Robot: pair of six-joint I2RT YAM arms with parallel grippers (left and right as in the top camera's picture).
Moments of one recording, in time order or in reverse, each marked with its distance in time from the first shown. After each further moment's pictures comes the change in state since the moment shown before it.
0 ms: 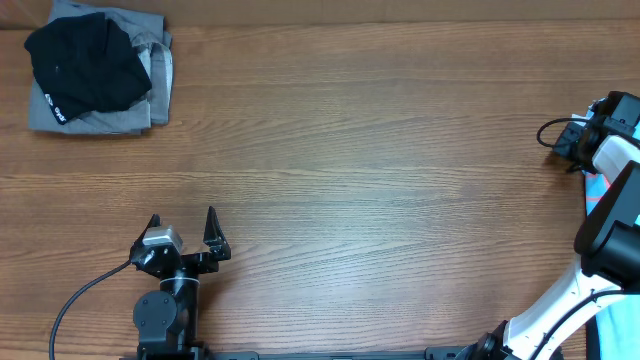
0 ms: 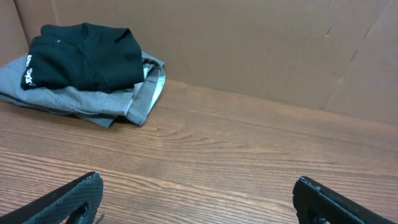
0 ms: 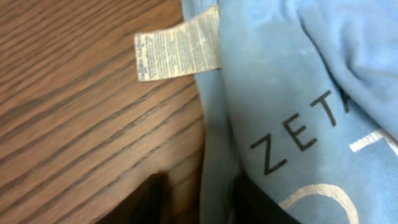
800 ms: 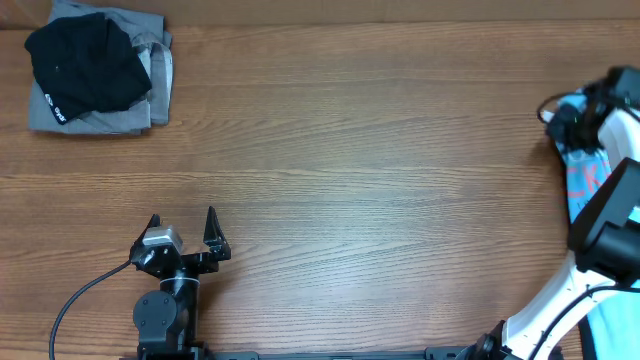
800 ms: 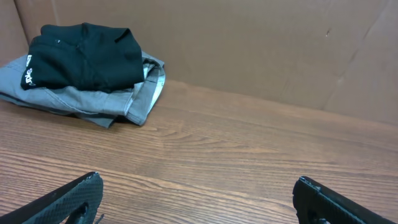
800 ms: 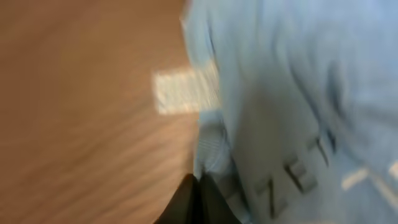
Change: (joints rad) left arm 0.000 0.000 0.000 0.000 0.000 0.000; right arm 0.077 0.015 0.268 -0.365 -0.179 0.055
